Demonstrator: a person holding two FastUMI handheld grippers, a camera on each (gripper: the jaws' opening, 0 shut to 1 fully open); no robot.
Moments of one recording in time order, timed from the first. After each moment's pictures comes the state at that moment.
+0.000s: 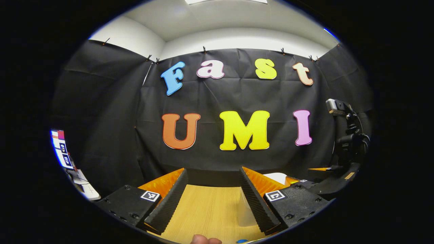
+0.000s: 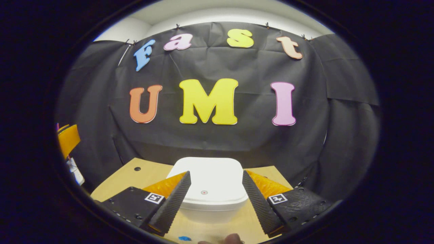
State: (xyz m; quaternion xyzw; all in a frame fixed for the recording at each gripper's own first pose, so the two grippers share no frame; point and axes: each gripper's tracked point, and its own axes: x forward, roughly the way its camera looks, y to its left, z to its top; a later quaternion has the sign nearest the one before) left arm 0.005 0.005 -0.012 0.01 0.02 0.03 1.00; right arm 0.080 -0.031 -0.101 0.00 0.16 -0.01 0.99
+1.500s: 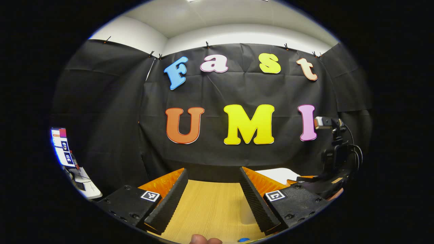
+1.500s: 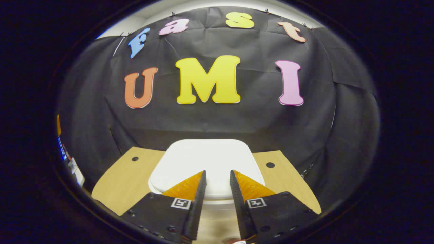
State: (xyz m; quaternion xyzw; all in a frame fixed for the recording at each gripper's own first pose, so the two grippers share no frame) left arm 0.010 0.006 -0.038 0.00 0.05 0.04 1.00; right arm 0.101 -0.037 -0.134 0.02 0.20 -0.01 0.98
